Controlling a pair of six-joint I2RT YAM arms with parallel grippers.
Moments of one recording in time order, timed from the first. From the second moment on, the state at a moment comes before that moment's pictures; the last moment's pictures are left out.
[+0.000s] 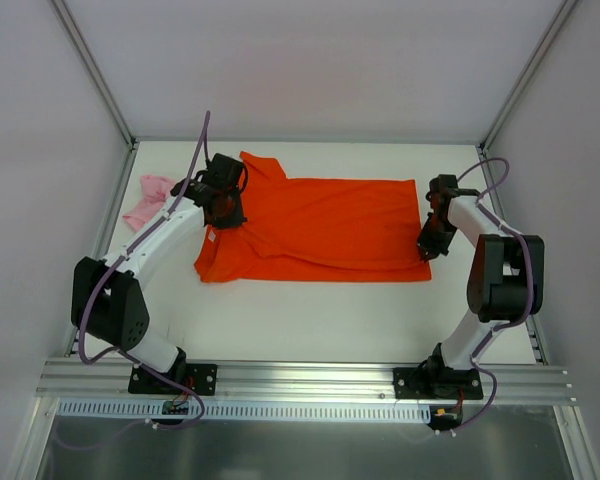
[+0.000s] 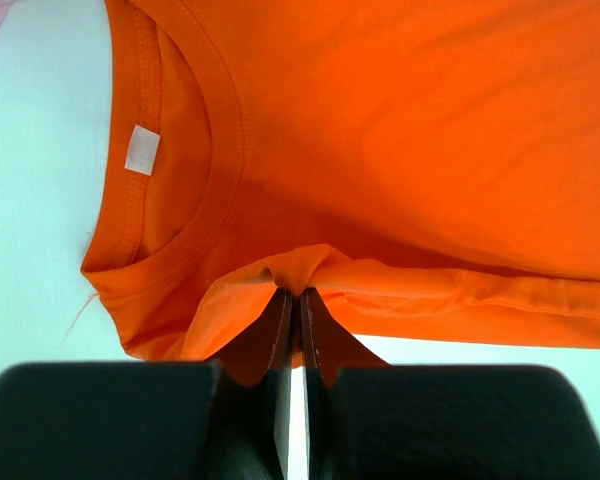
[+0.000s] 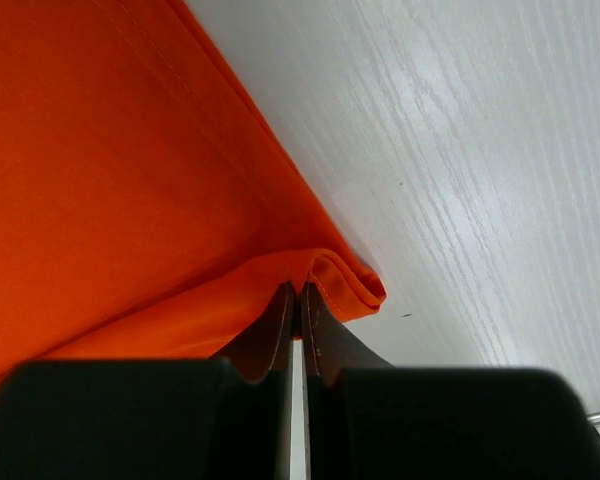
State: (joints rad) left arm -0.41 1.54 1.30 -0.78 -0.19 -0.52; right arm 0.01 1.74 1.19 -0.86 0.12 0.51
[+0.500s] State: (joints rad) left arm -0.39 1.61 1.34 -0.74 -0.18 -0.48; right arm 0.01 1.76 1.21 -0.86 0.14 0.54
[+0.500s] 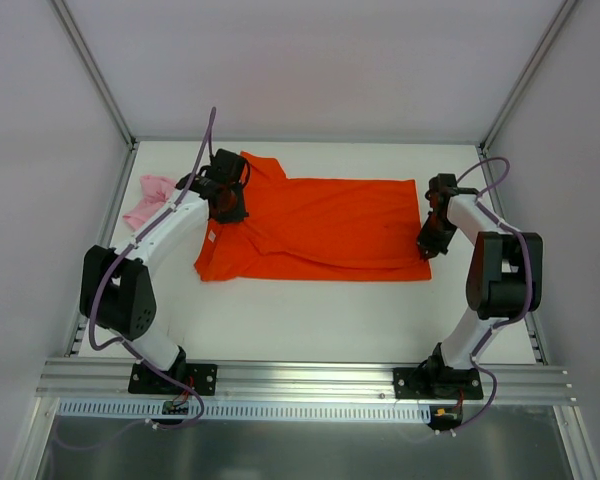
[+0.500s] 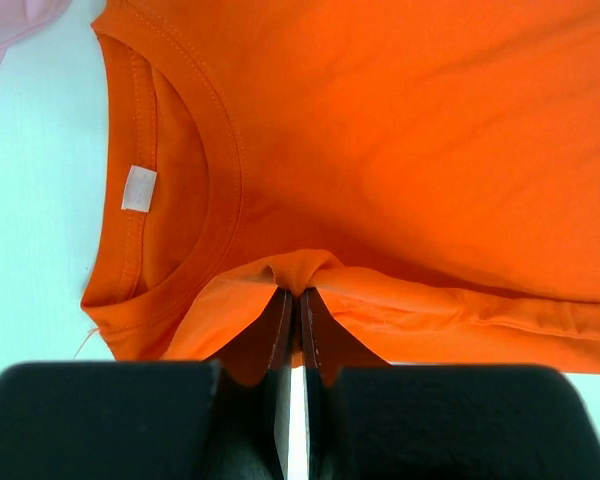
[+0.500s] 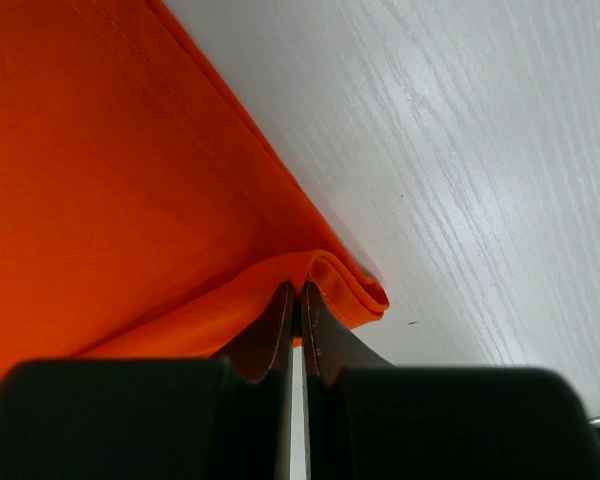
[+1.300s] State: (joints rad) left arm -0.37 1.69 1.35 -0.67 -0.18 -0.45; right arm 0.01 1.76 1.20 -0.73 0.11 0.62
